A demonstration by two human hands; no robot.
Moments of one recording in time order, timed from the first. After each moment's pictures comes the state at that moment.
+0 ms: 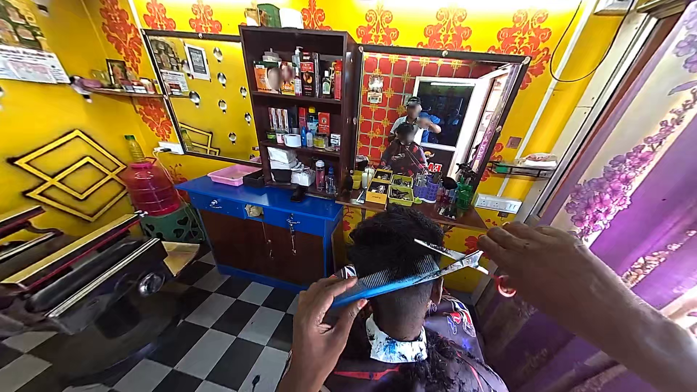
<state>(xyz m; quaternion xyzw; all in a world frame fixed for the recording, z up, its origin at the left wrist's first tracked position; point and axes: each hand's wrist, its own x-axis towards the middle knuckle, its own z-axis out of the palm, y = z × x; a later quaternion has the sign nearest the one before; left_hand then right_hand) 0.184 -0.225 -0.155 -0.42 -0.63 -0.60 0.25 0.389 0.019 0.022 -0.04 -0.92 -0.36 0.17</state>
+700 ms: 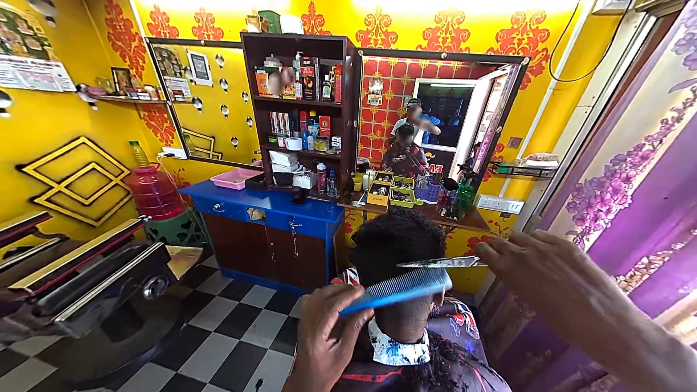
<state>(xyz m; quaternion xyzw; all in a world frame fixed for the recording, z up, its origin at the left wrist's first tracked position) 0.188 -0.227 -0.156 -0.47 -0.61 -0.57 0.30 0.389 -0.005 0.022 -0.05 -0.91 -0.36 0.19</state>
